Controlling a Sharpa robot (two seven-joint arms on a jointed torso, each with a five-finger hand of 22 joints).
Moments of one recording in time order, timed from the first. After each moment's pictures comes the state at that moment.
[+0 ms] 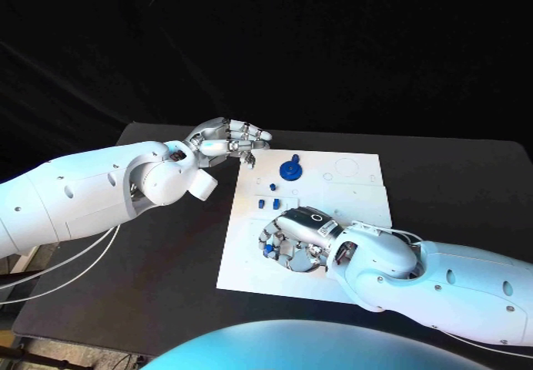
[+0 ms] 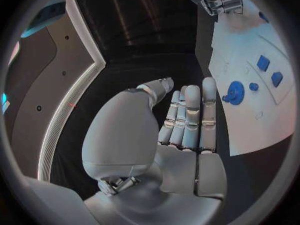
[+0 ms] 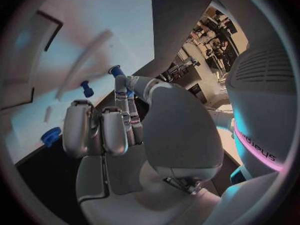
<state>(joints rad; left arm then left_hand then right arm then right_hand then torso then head) 1.18 -0.86 -0.02 1.46 -0.19 0.02 0.27 1.41 -0.20 0.54 0.07 0.18 0.80 0.20 0.39 0.20 0.89 0.13 0.56 0.13 1.03 0.05 1.31 0.35 0.17 0.91 0.15 1.00 0.64 1.05 -0.71 -0.18 1.80 -1.62 -0.37 -0.15 1.41 -0.21 0.68 0.14 0.19 1.06 0.11 0.23 0.46 1.34 0.04 0.17 0.18 1.46 -0.03 1.37 1.11 0.08 1.44 0.06 1.28 1.31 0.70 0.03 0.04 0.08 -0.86</state>
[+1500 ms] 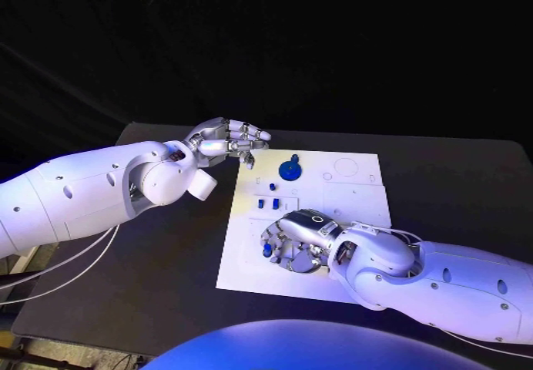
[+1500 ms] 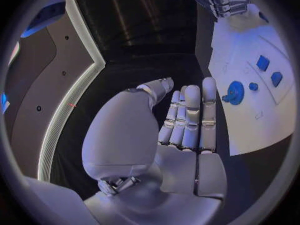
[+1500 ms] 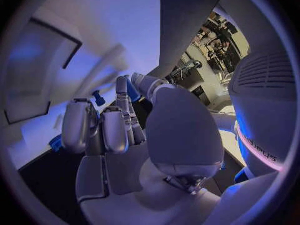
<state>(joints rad) 1.18 -0.86 -0.02 1.46 -0.19 0.02 0.27 1.41 -0.20 0.54 0.07 0.18 0.80 0.20 0.39 0.20 0.89 0.13 0.56 0.13 1.03 0.05 1.31 0.35 0.17 0.91 0.15 1.00 0.64 1.04 -0.71 -0.18 1.77 -1.62 -0.34 -0.16 1.32 -0.27 0.56 0.13 0.10 0.90 0.13 0.16 0.50 1.30 0.04 0.14 0.21 1.46 -0.03 1.37 1.09 0.08 1.43 0.08 1.24 1.31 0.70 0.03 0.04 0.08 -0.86</state>
